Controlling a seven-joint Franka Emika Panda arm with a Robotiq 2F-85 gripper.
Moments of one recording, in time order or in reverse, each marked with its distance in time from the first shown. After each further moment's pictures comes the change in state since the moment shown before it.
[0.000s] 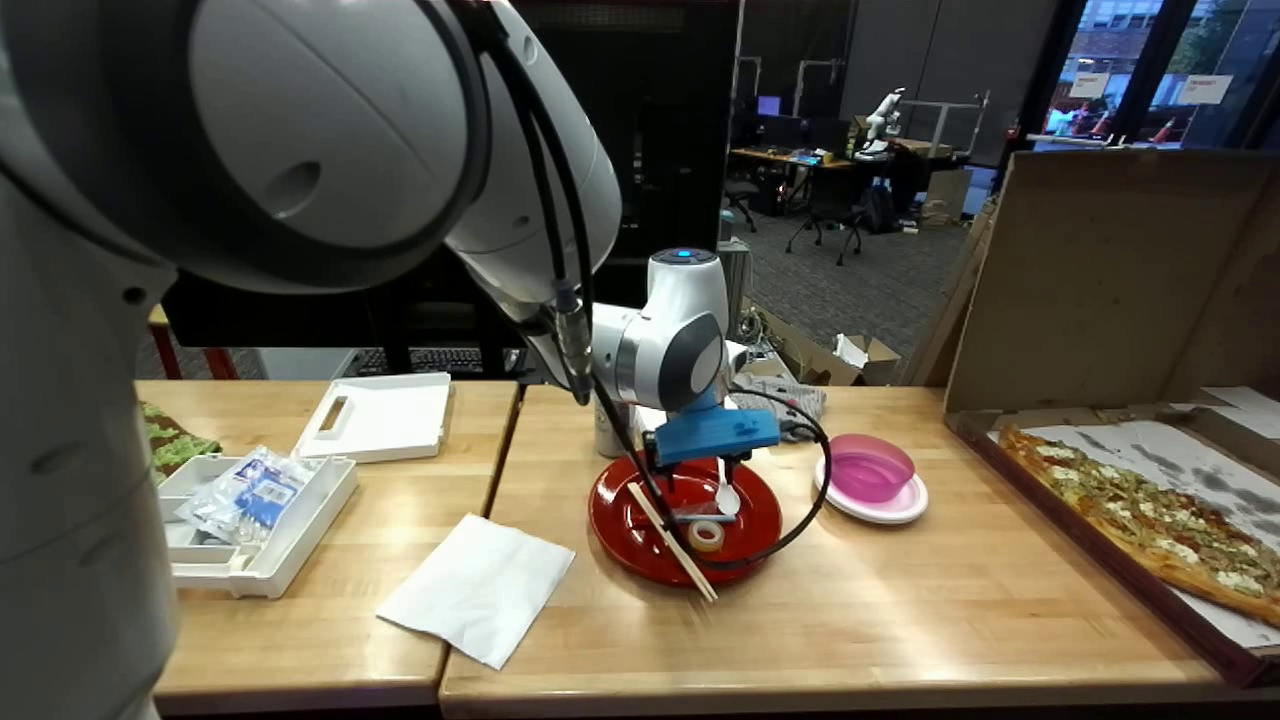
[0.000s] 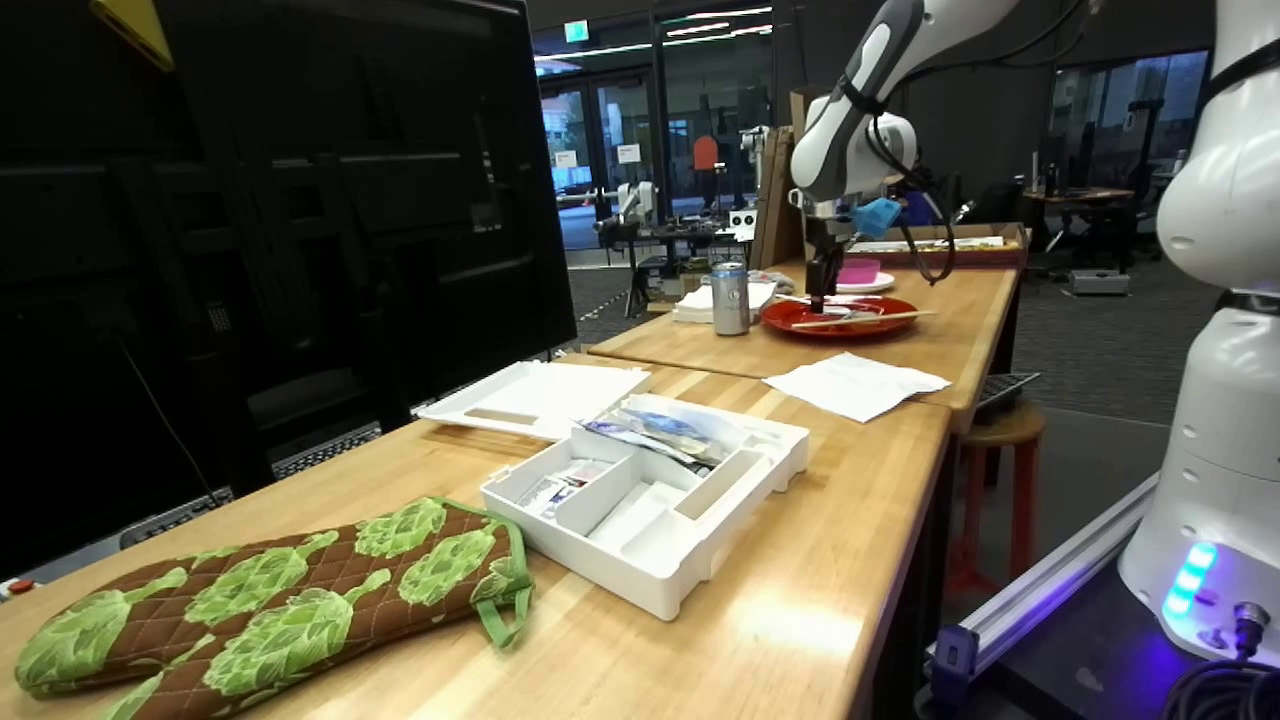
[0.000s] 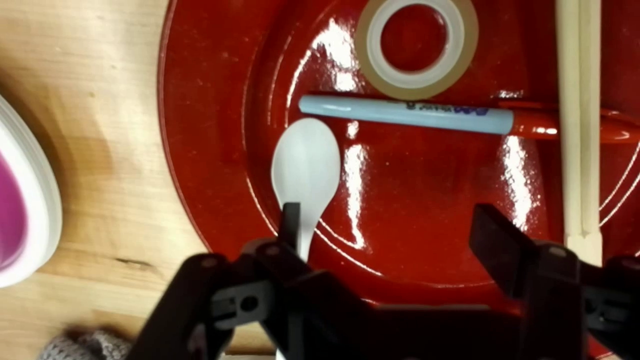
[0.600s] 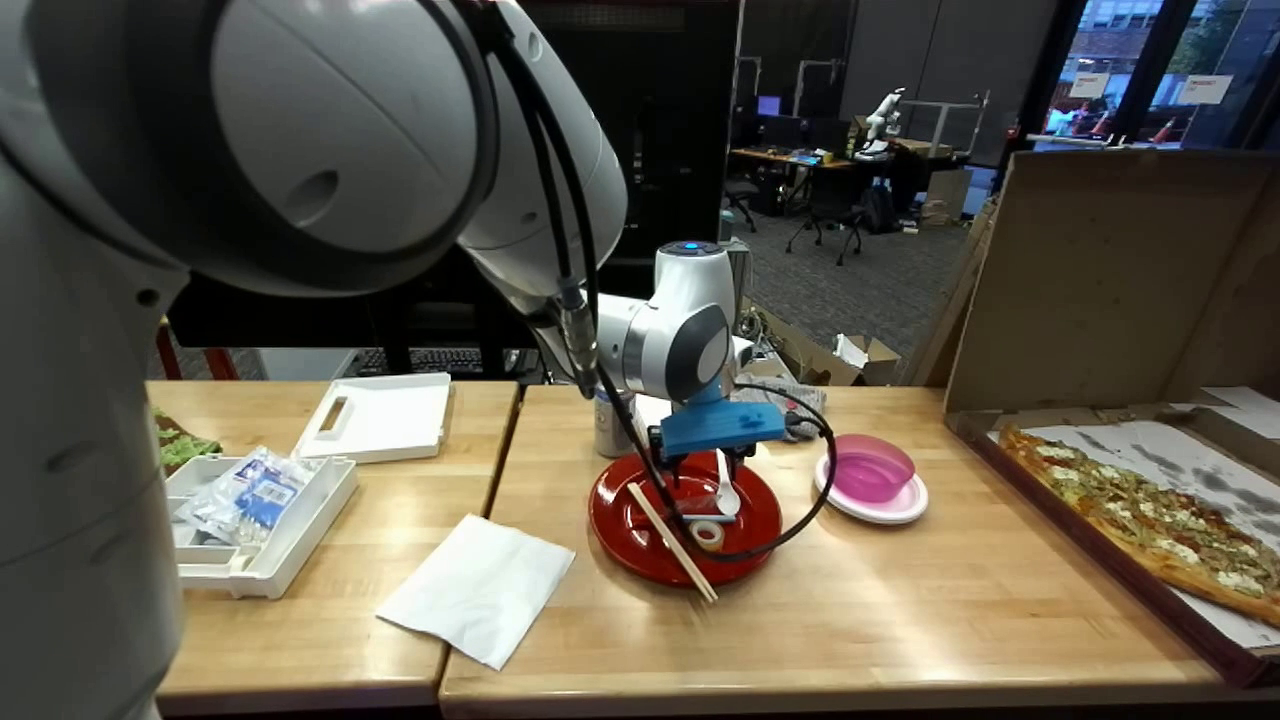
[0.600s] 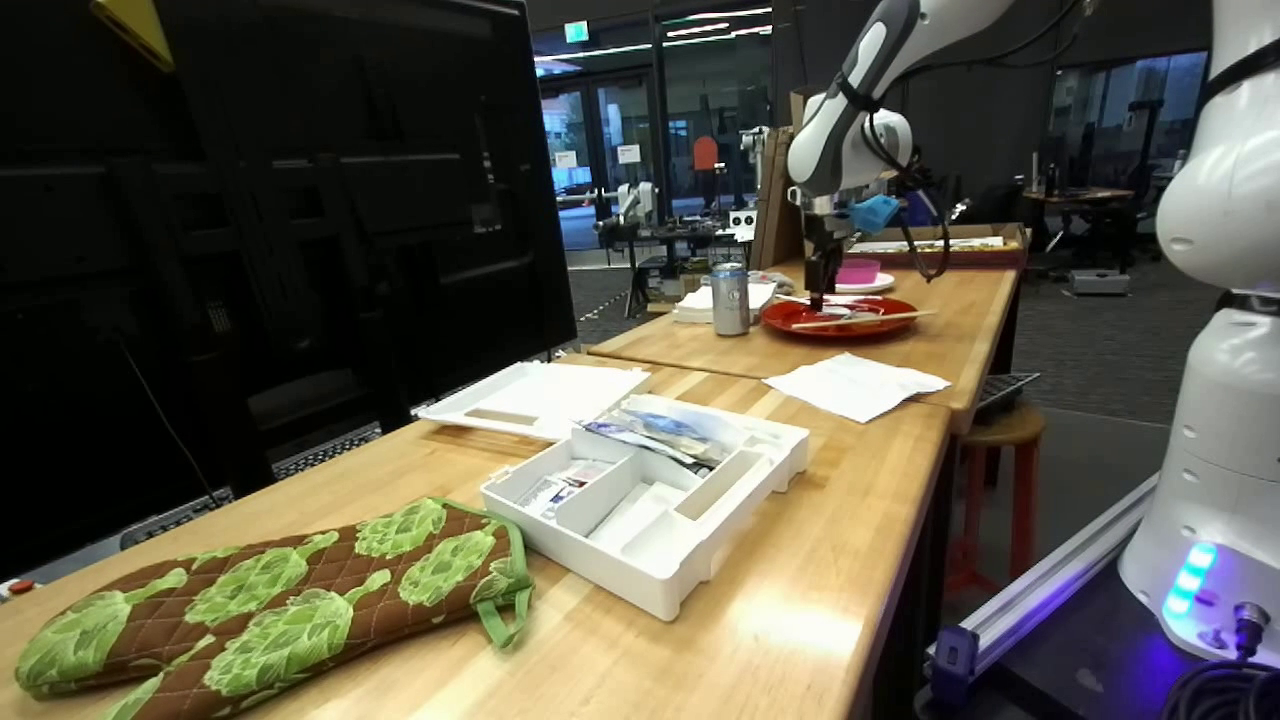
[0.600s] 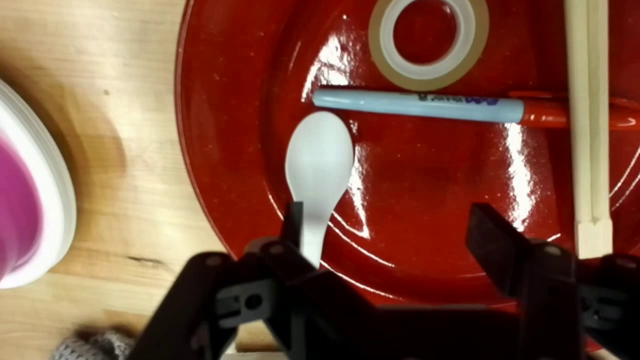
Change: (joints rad) arm -0.003 0.014 -0.001 0.043 0.005 -0.048 0.004
